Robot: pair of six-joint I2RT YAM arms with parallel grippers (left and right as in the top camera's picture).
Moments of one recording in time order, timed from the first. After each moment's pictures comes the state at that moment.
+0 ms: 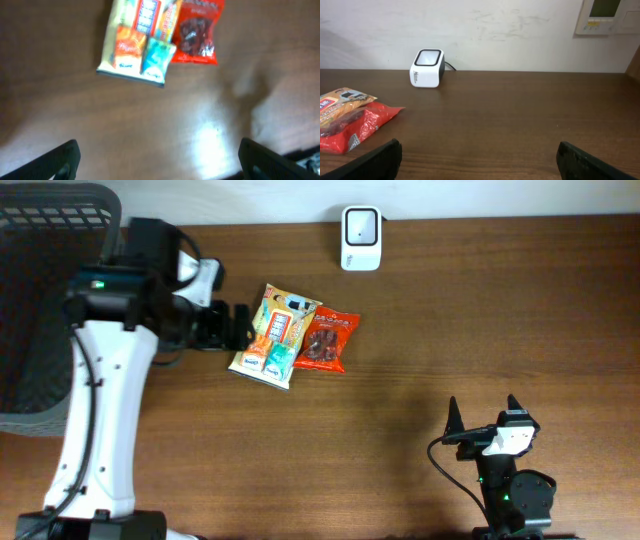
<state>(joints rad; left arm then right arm) -0.12 1.64 1.82 -1.42 0.26 -0.05 0.00 0.01 0.01 -0.08 0.00 0.00</state>
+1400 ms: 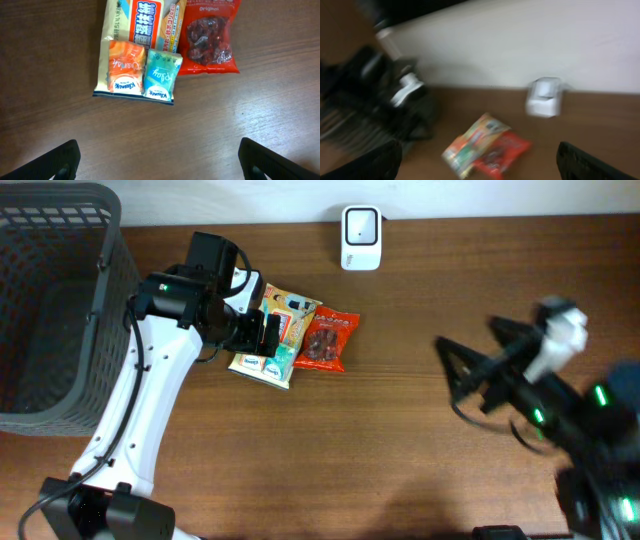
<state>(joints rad) -0.24 1.68 1.67 -1.23 0.13 -0.05 0.00 0.84 1.12 -0.53 -0.62 0.23</state>
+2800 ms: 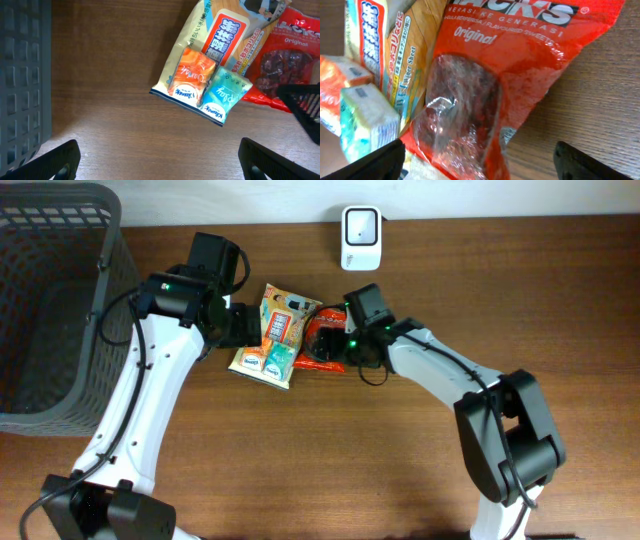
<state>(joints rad) -0.24 1.69 1.67 -1.23 -0.17 -0.26 0.46 1.98 1.31 -0.39 -0.24 0.53</state>
